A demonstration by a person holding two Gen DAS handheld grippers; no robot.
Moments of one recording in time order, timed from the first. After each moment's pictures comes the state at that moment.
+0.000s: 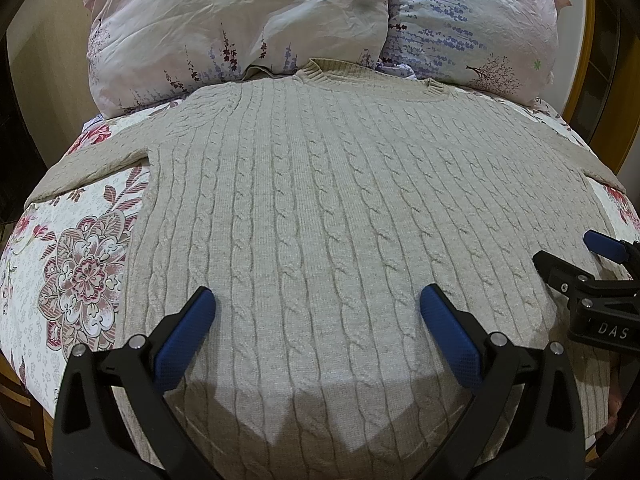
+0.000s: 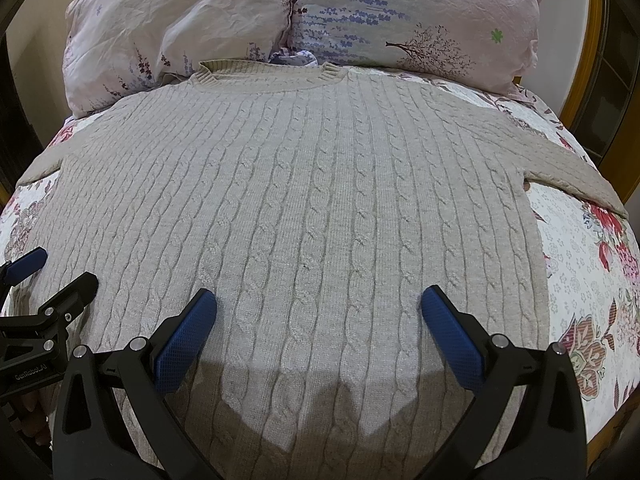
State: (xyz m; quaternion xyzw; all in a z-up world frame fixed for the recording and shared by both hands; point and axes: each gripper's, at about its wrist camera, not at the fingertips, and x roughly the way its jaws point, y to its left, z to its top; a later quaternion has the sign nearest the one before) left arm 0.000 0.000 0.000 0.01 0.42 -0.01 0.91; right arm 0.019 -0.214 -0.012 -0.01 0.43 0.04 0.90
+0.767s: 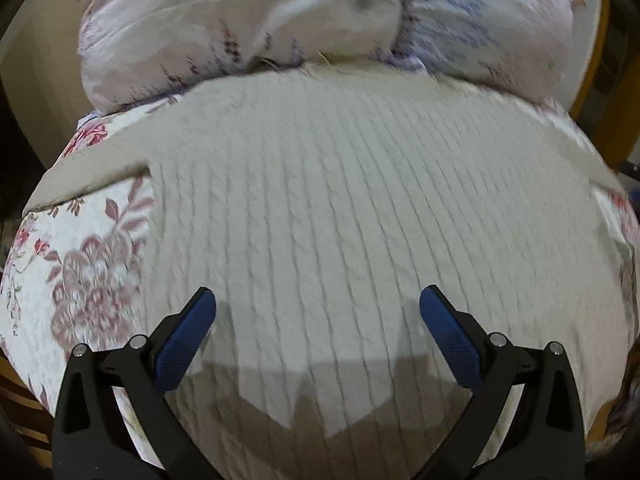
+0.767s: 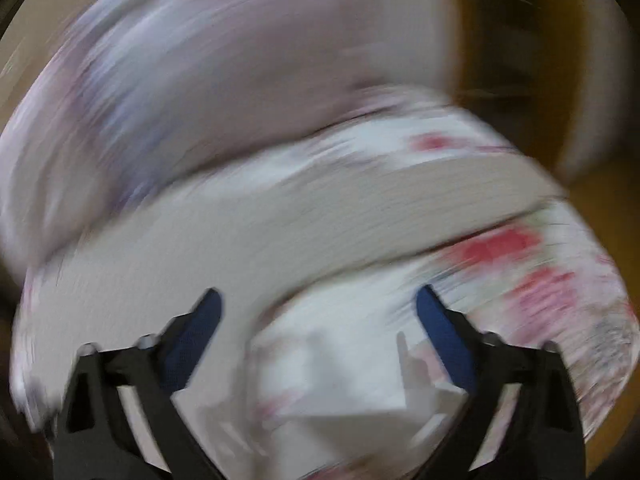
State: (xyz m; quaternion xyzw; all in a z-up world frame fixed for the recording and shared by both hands) left arm 0.033 0.016 0.020 0.00 0.45 -0.01 0.89; right arm 0.073 -0.465 0.048 0.19 0.36 -0.10 0.91
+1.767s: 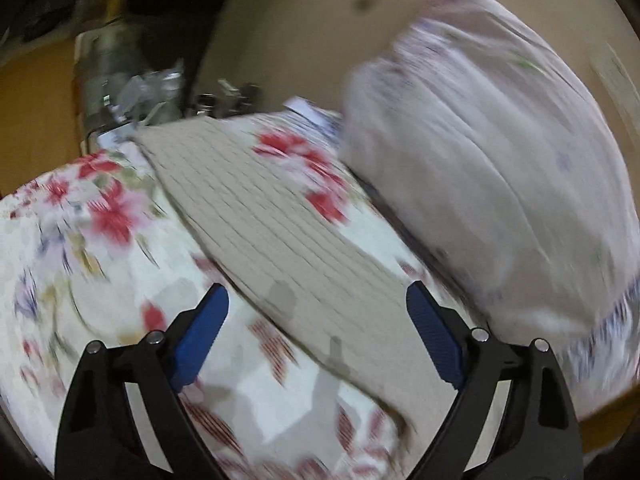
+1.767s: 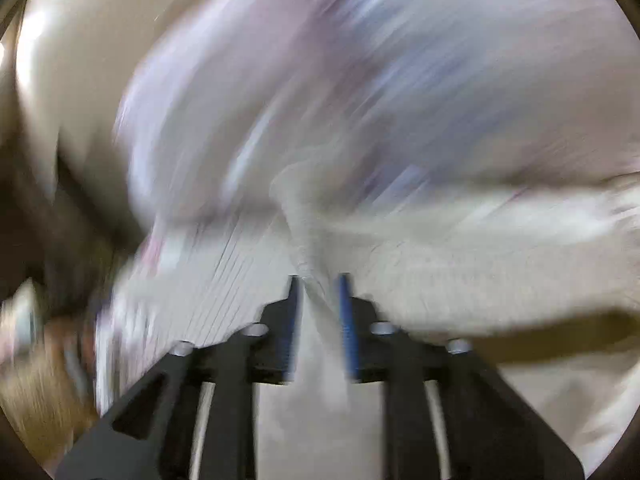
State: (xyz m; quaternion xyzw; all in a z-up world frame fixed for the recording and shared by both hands) left arm 0.093 0.323 0.052 -0.38 0.31 0.22 0.84; right arm 0.158 -0.168 0.058 0.10 0.39 0.26 0.88
